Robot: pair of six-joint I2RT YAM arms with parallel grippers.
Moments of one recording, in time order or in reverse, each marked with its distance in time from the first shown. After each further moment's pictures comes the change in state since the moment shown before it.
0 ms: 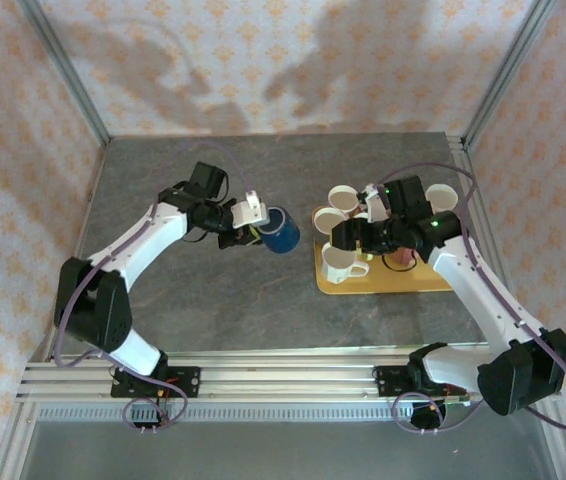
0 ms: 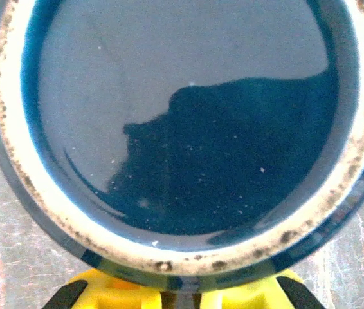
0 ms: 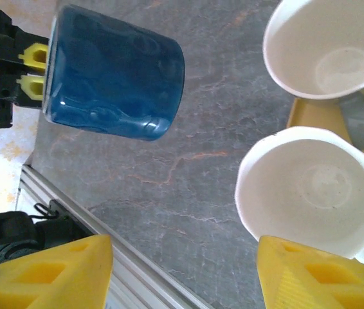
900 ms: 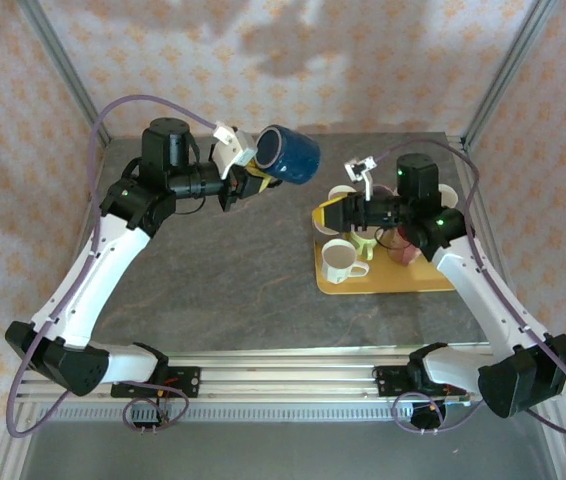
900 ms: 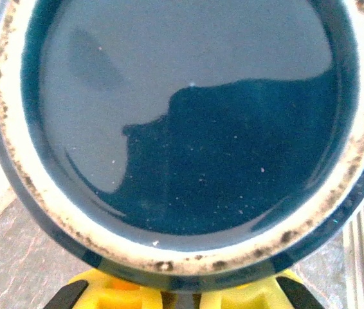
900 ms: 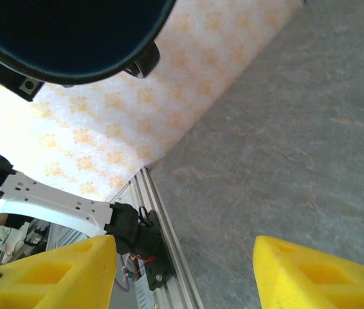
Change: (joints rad) left arm -0.071 -0.220 0.323 0.136 0.102 -0.613; right arm -0.003 -0.002 0.063 0.412 -0.422 -0.044
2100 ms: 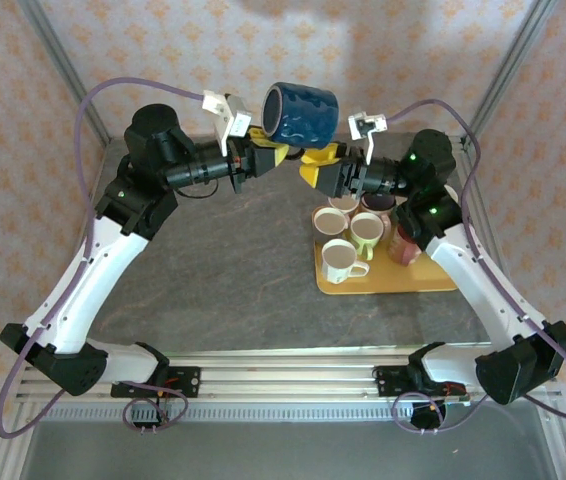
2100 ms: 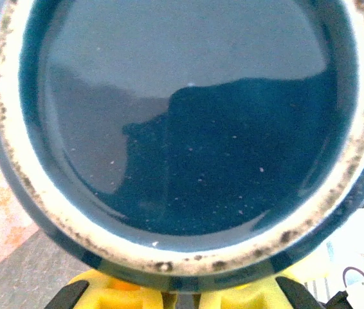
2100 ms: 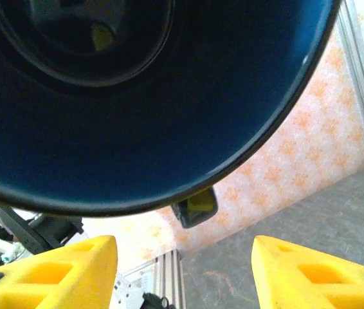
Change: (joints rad) left arm -0.089 0.006 0.108 0.264 0.008 -0.335; right arm 0.079 0.073 0.132 0.587 -0.012 0.282
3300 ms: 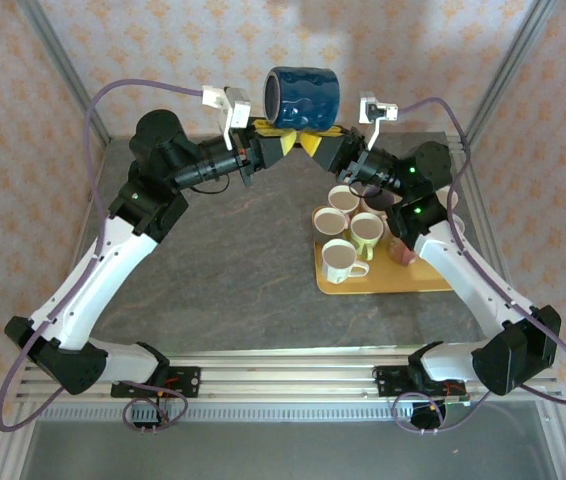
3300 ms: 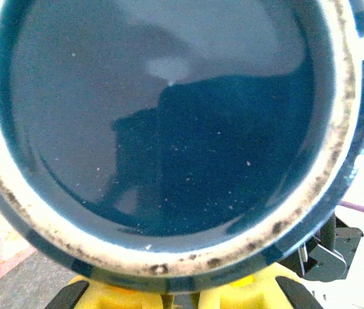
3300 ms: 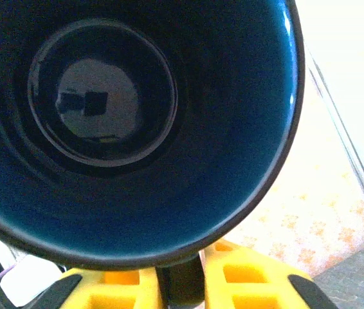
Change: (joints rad) left arm -0.032 0.008 -0.073 0.230 -0.059 -0.149; right arm 0.037 0.048 -0.053 0.406 0.202 0.237
